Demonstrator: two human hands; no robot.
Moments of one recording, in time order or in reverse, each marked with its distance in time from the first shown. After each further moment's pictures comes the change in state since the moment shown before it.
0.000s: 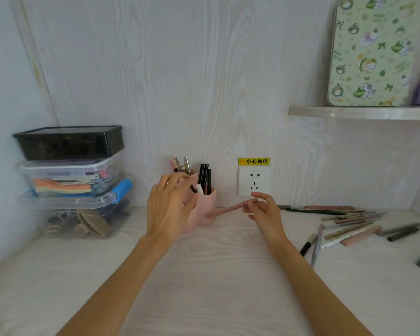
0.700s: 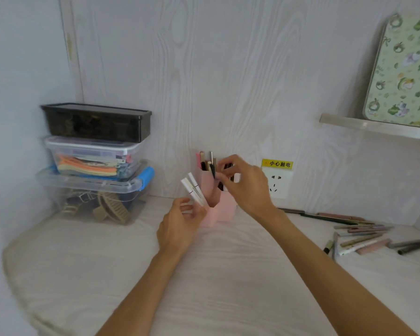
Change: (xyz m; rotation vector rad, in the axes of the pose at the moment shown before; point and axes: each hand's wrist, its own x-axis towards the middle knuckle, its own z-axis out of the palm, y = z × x) left_hand -0.051 -0.034 0.016 -0.557 -0.227 -0.788; right_hand -0.003 -0.065 0.094 -0.767 -0.138 -0.708
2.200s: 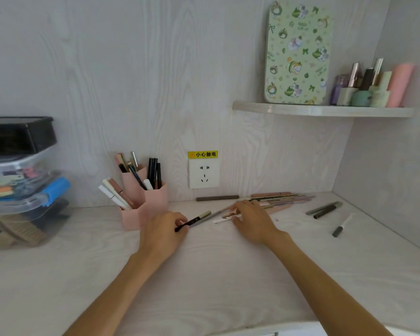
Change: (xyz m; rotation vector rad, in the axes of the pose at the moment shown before) left_hand -0.044 0.059 0.079 0.483 -0.335 0.439; right_hand -0.105 0.149 -0.096 -0.417 -0.402 0.375
